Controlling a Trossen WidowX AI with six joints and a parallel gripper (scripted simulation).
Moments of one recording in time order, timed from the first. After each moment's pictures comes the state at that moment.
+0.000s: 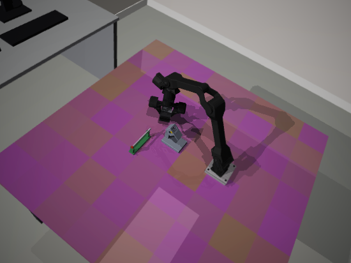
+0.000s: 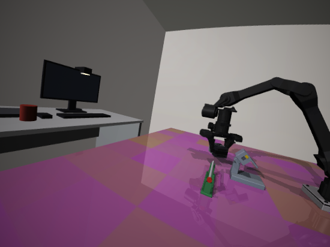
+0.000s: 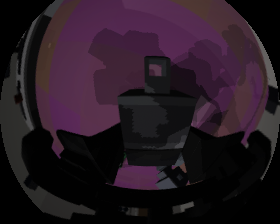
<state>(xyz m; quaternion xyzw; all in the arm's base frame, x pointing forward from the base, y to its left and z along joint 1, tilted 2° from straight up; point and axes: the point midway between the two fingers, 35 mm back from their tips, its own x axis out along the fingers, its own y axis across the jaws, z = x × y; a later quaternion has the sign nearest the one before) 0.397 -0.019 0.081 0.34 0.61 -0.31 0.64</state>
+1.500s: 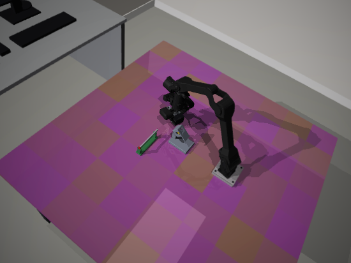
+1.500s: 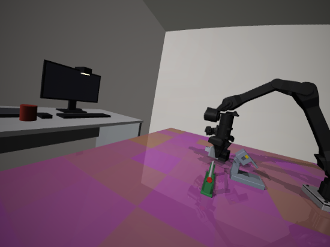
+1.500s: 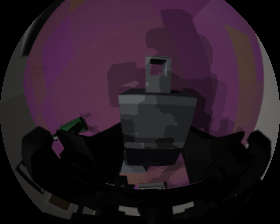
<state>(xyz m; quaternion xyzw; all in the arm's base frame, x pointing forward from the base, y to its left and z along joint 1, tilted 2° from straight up) 0.389 -0.030 0.063 0.06 0.68 -0.05 0.73</state>
